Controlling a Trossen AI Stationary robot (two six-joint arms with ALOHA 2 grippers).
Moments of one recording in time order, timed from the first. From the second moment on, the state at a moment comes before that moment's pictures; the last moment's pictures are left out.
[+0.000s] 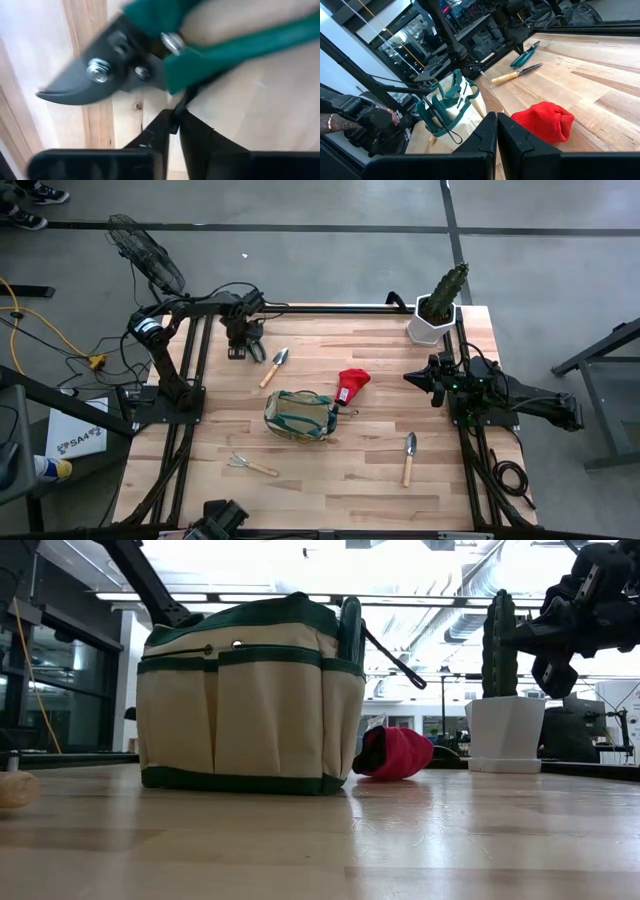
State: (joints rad) left arm 0.91 1.80 1.00 -0.81 -0.14 0.81; right arm -0.24 0.02 0.09 -0.16 -0.11 0.62
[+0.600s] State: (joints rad) left arm 0.89 1.75 1.09 -1.06 0.15 0.44; right arm -0.24 0.02 0.09 -0.16 -0.11 0.62
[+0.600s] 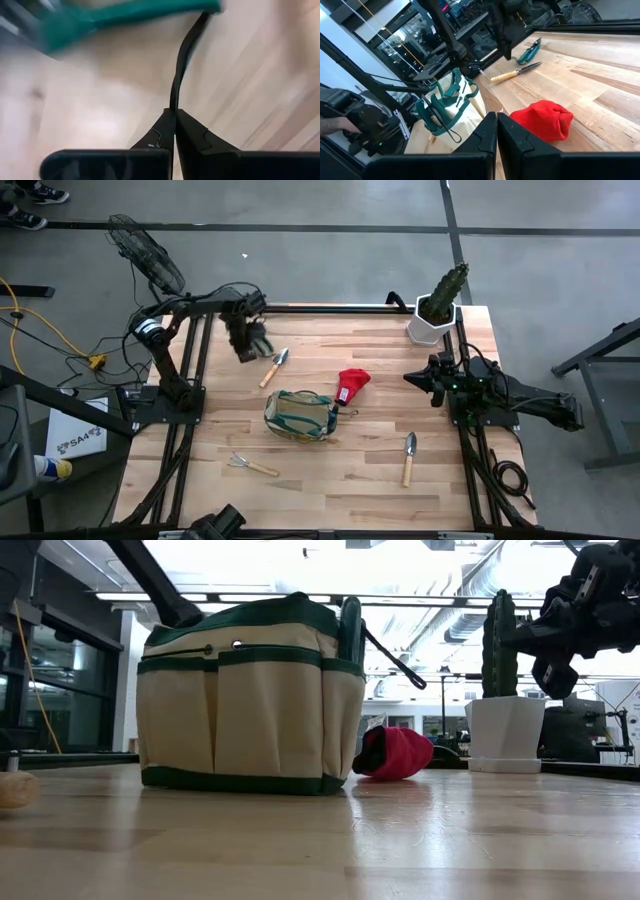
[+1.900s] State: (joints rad) left arm 0.71 1.00 1.12 -1.03 0.13 0.18; right arm -0.24 0.02 0.09 -0.17 -0.11 0.62
